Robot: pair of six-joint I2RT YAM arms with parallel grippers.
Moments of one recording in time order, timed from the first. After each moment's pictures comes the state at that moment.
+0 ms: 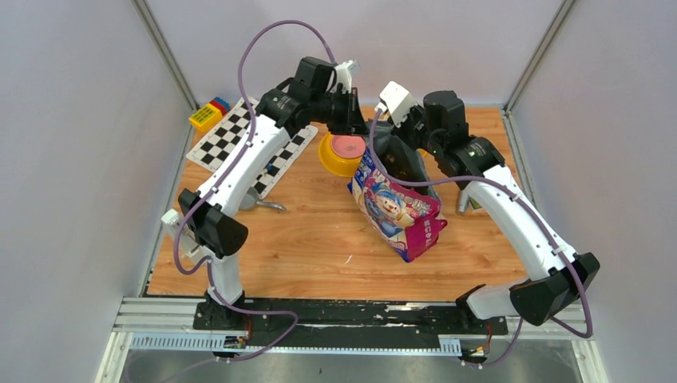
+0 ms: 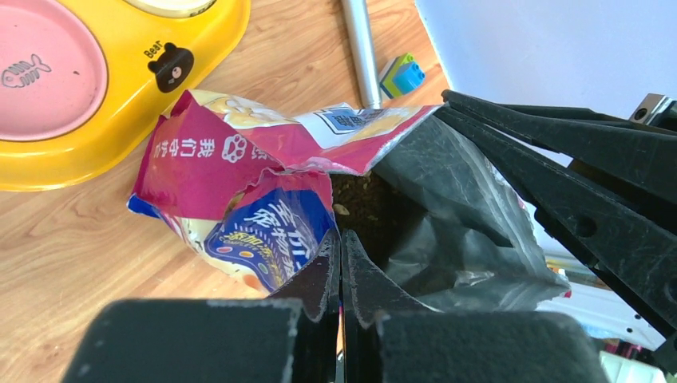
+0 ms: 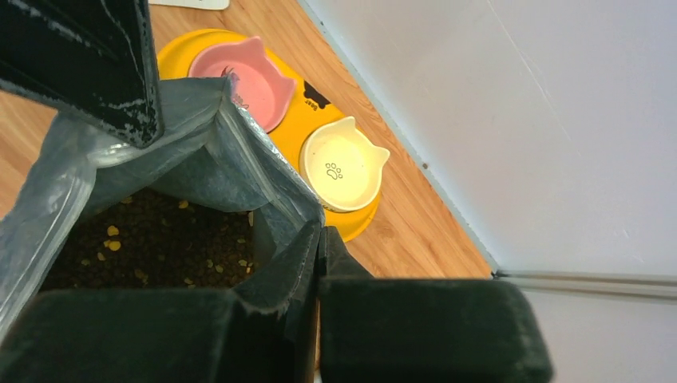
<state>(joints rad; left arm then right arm) -0.59 1.89 2.17 -0.86 0.44 -0.46 0.51 1.37 1.53 -0.54 0.05 -0.59</state>
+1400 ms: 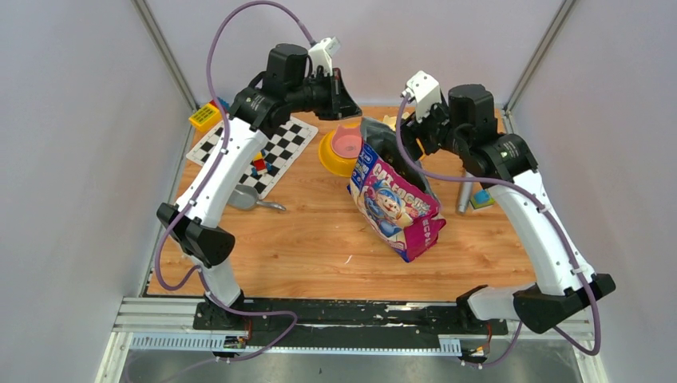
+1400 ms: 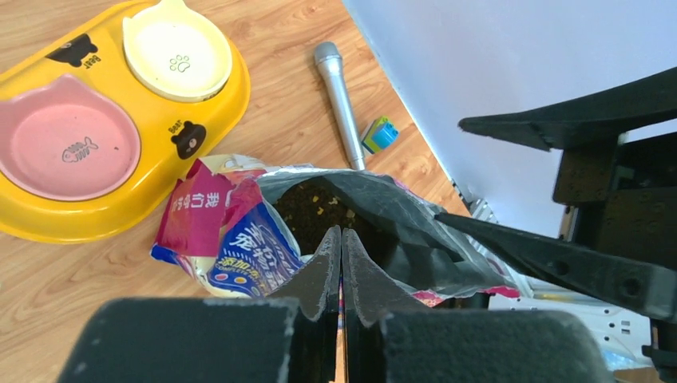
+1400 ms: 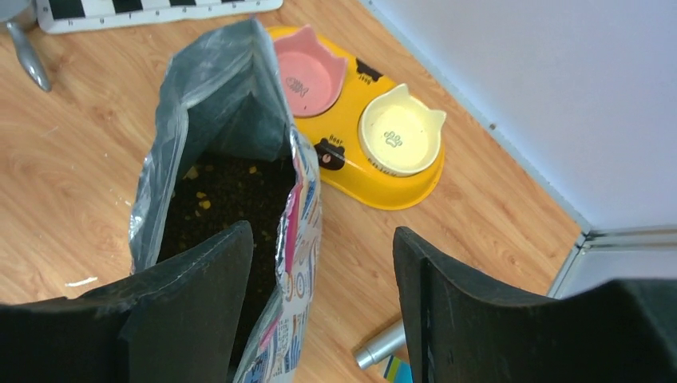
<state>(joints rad) -0.55 1.78 2.15 -0.76 0.45 -0.46 0.45 1.32 1.70 -0.81 -0.08 -0.36</state>
